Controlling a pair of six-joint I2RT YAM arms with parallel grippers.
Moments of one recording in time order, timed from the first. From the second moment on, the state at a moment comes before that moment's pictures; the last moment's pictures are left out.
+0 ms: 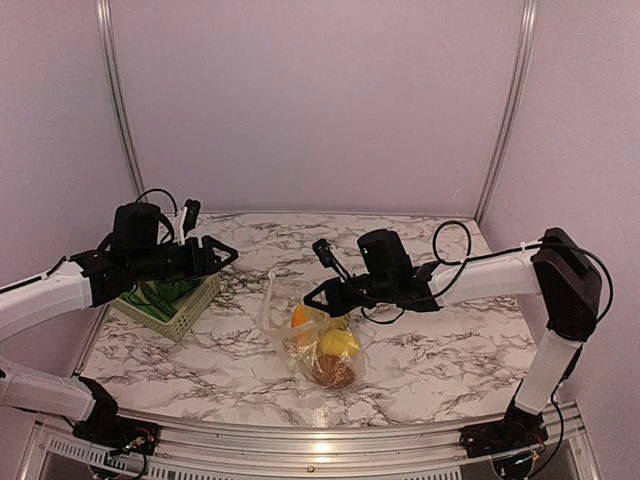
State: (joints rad) left arm -0.48 1.12 0.79 -0.10 0.31 -0.57; right arm 0.82 1.76 1.03 0.20 -0.46 0.37
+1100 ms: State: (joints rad) left arm -0.90 1.84 1.02 0.00 0.20 -0.63; right arm 0.82 1.74 1.03 0.20 -0.46 0.37
